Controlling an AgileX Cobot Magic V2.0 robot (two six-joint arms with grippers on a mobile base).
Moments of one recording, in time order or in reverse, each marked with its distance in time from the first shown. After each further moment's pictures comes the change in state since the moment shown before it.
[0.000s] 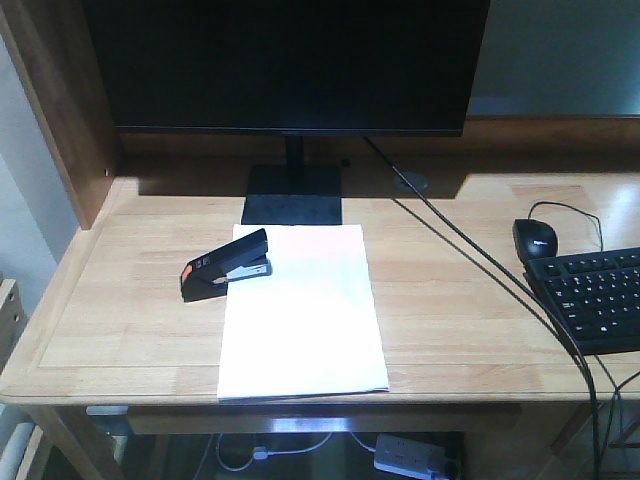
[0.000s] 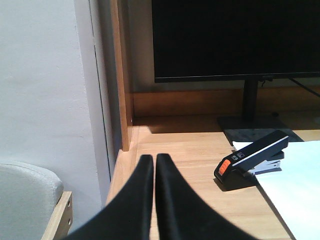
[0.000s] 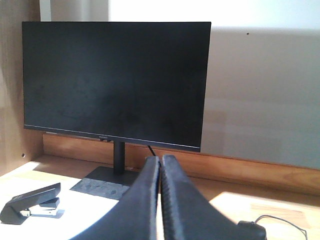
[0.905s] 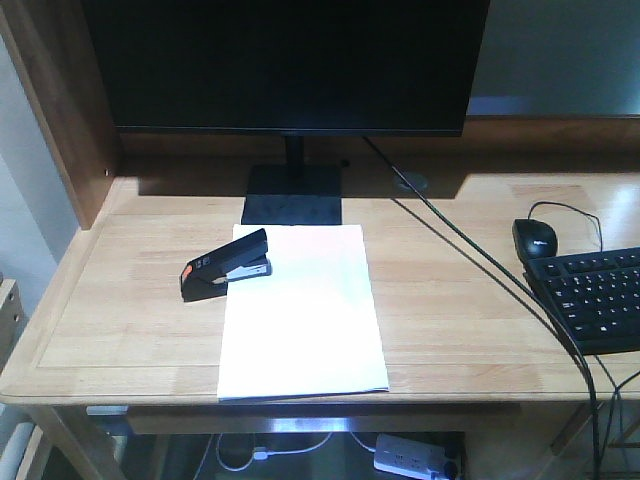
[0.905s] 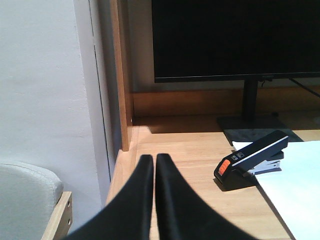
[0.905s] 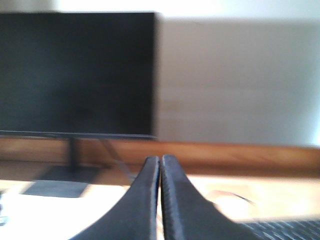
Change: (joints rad) left arm 0.000 0.000 0.000 0.000 0.000 0.000; right arm -0.268 0.000 0.000 0.399 0.001 -0.345
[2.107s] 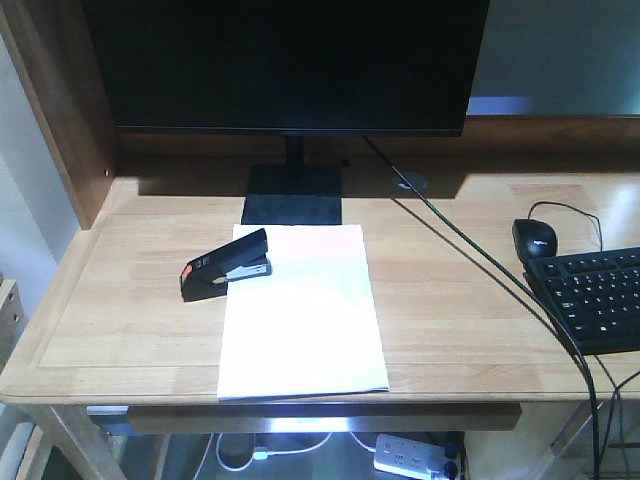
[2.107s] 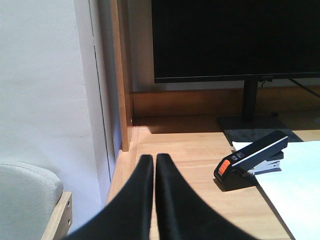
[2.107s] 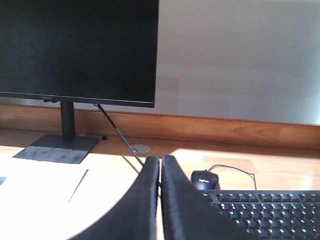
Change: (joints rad) left arm 0.000 0.000 0.000 0.000 -0.001 0.000; right arm -0.055 -0.057 0.222 0.412 -0.150 -0.452
